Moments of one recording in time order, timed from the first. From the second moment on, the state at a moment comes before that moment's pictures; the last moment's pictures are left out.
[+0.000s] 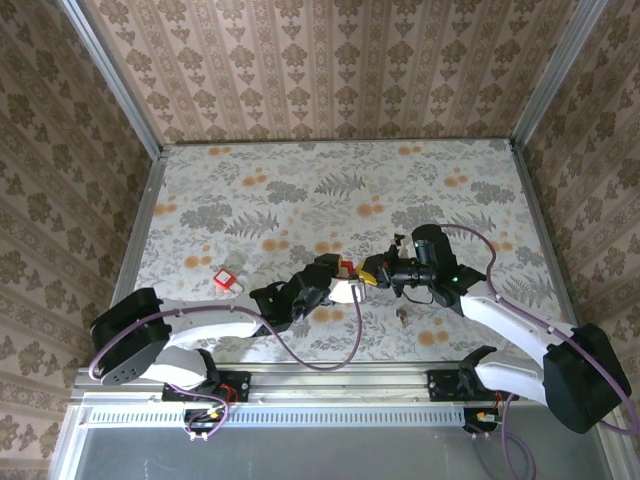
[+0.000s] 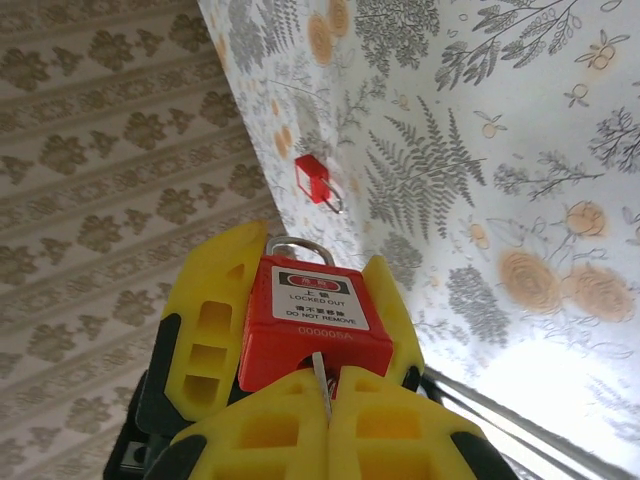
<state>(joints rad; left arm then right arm) -1.17 1.38 0.63 0.28 -0.41 0.87 0.48 1.11 0.56 0.02 -0.63 1.43</state>
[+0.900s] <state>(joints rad) -0.97 1.28 0.87 -0.12 0.20 0.34 0.38 0.65 0.46 -0.34 -0.56 0.86</state>
